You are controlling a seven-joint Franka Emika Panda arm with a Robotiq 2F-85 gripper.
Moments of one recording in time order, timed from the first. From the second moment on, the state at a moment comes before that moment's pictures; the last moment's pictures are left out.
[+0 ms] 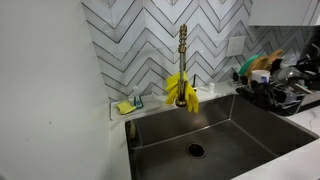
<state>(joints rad) 0.30 -0.49 -0.37 -2.58 1.36 2.19 -2.51</state>
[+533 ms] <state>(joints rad) 0.15 -0.46 -0.24 -2.58 1.38 2.15 -2.51</state>
